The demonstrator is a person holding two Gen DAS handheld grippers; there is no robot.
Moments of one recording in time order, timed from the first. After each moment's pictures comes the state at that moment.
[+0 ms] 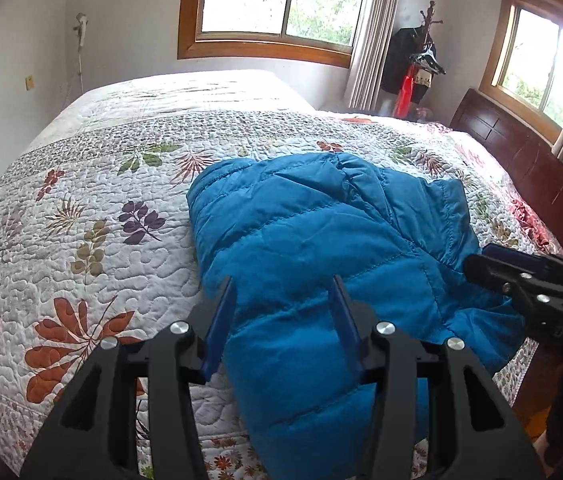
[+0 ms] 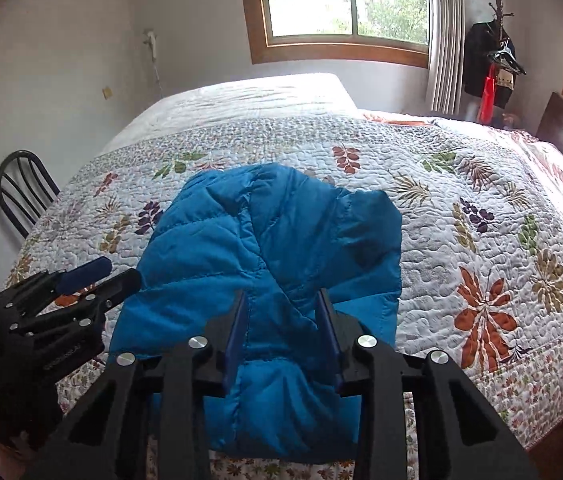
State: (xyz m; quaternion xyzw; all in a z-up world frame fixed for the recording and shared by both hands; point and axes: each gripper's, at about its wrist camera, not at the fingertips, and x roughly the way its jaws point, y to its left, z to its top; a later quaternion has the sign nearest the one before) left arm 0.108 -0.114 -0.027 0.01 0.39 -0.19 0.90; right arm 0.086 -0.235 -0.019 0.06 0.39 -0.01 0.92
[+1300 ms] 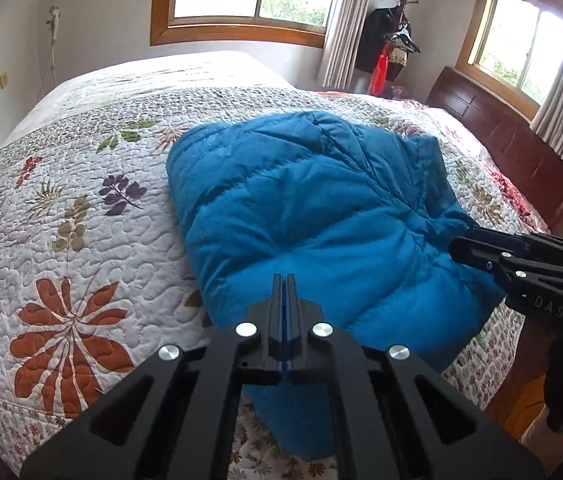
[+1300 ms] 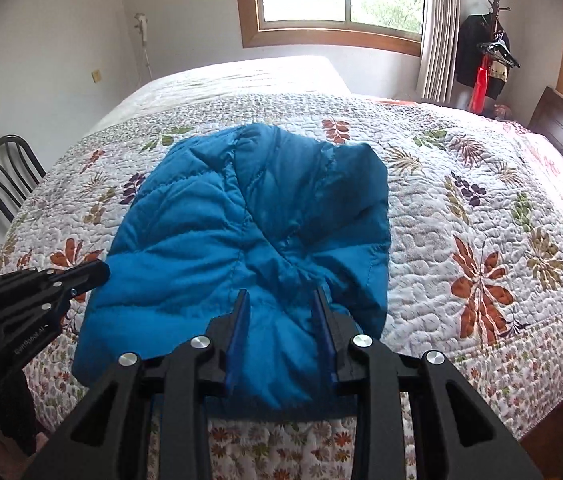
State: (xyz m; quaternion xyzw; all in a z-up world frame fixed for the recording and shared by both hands) left arm 0.092 -0.100 -0.055 0.03 0.42 -0.25 0.87; right arm 0.061 -0.236 -0.046 0.05 0.42 -0.03 0.91
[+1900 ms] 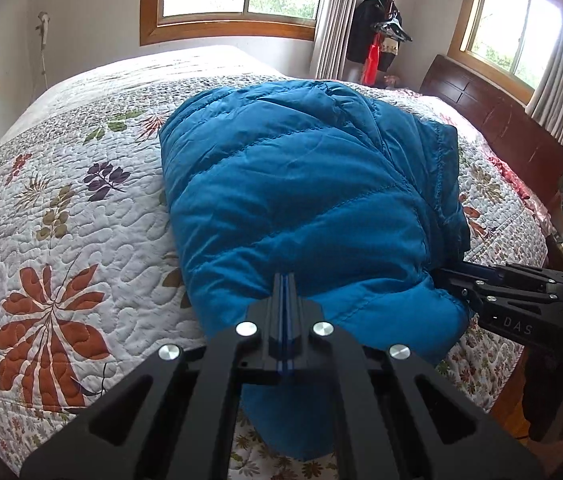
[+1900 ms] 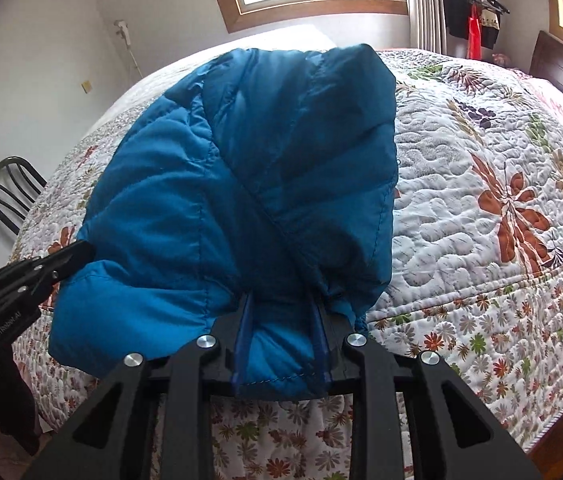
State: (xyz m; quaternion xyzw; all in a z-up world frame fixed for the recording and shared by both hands) left arm 0.085 -0.108 -0.081 0.05 0.41 -0.25 0.87; right arm 0.048 -0.256 -0.109 0.13 0.44 -0.01 0.89
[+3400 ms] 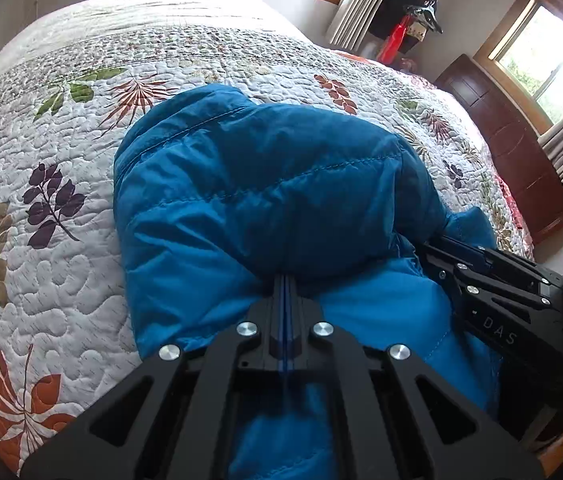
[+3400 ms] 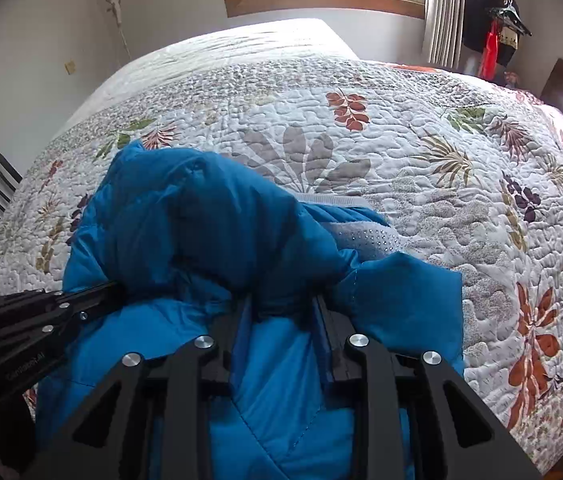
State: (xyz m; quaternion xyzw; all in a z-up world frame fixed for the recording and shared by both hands) left arm 0.236 -0.128 -0.098 -0.02 0.52 -0.26 0.82; right arm 0.198 -0.259 -0.088 0.09 0.46 -0.02 0.88
